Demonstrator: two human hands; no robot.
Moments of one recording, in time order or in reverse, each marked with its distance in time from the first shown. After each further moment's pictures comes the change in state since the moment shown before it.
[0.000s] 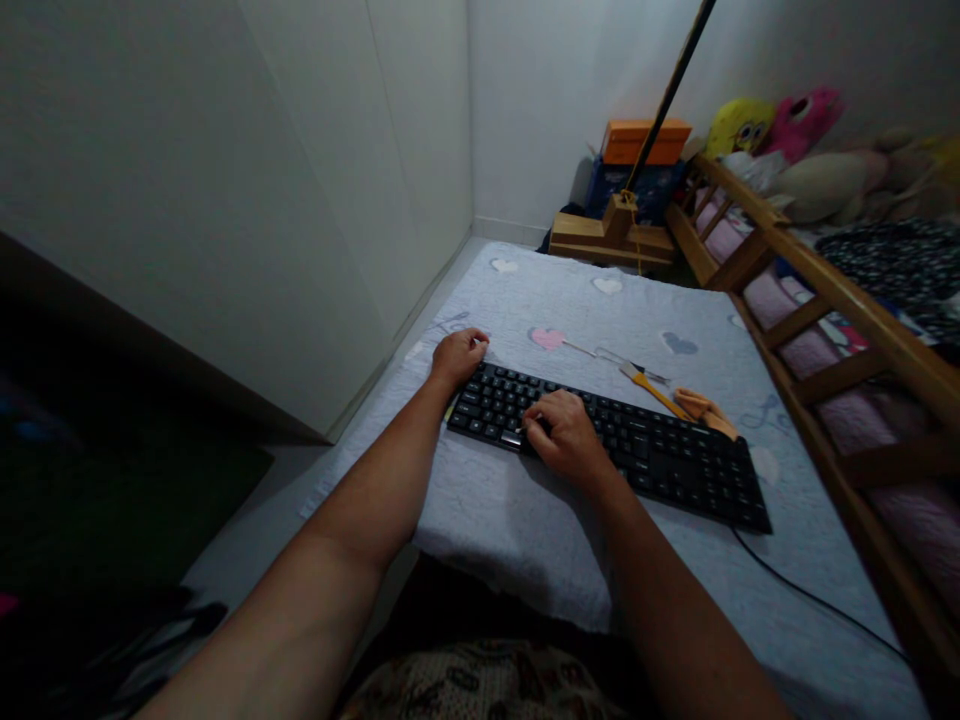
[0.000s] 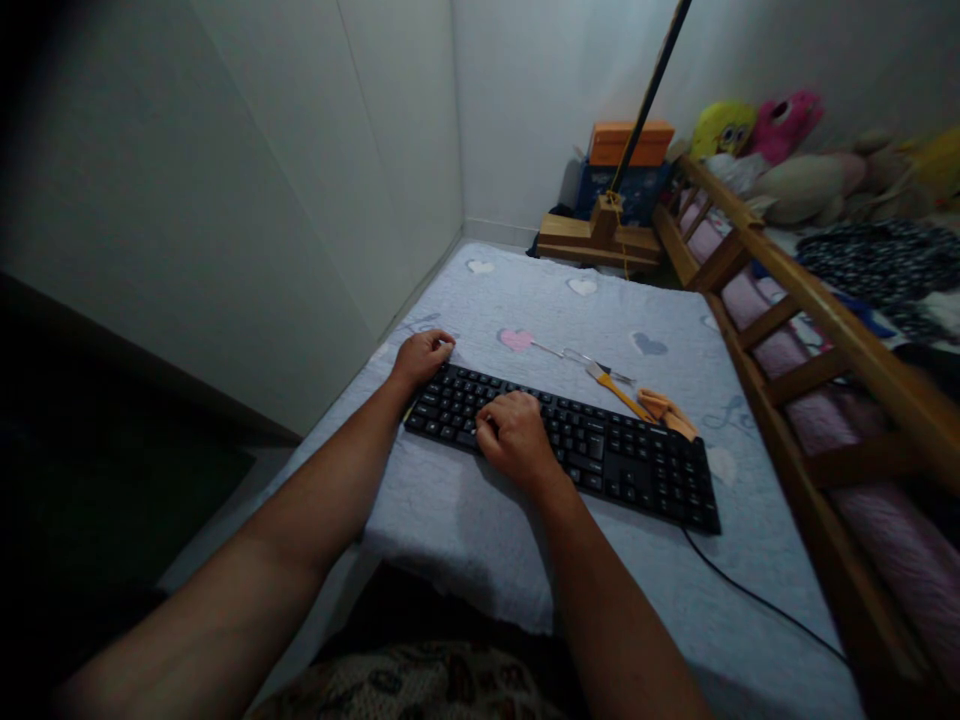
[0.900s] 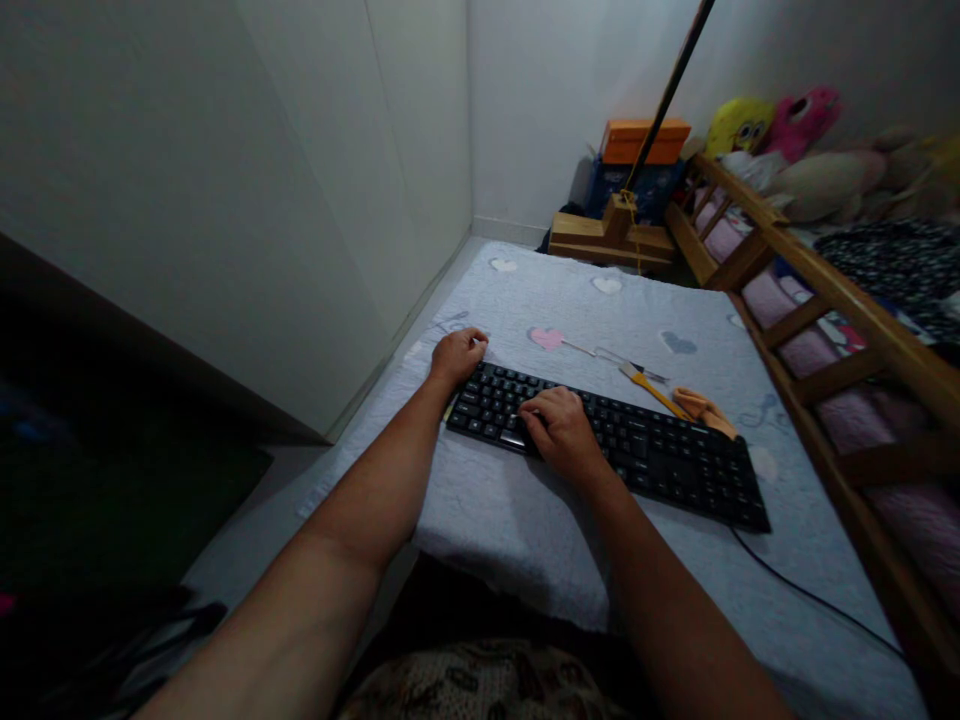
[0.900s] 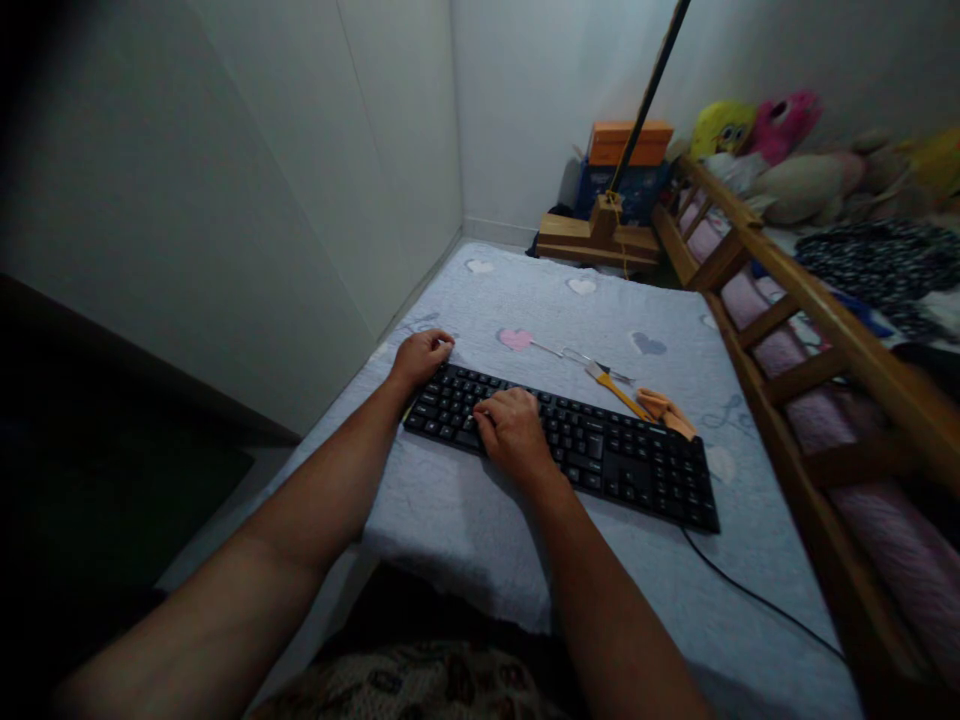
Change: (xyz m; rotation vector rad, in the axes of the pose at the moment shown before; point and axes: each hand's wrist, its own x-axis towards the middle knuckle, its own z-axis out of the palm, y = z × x) left_hand 0.002 -0.002 0.002 -0.001 0.003 0.011; right_hand 0.002 0.003 0.006 -0.039 0.038 0.010
